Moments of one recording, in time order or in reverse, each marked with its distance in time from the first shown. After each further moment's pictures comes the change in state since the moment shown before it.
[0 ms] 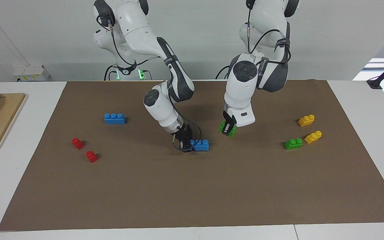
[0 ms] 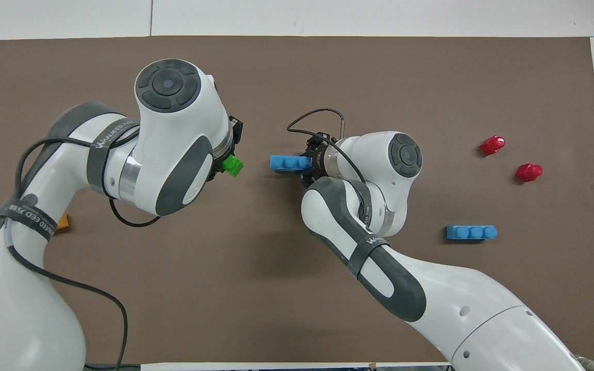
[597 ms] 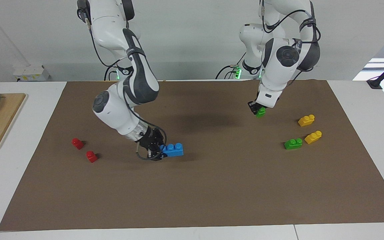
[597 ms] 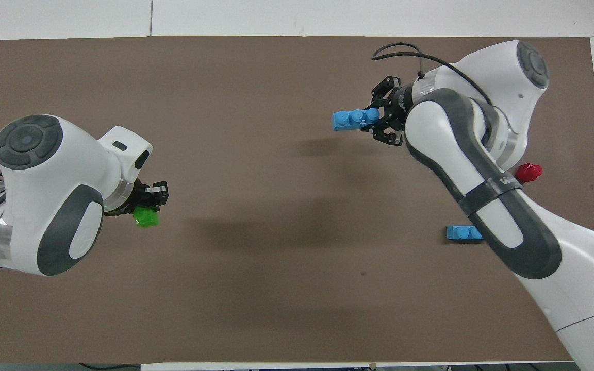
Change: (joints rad) left arm 0.213 -0.323 0.008 -0.405 -0.002 -0.005 0.934; right arm -0.320 -0.038 -0.011 0.214 -0.107 -0.425 -0.241
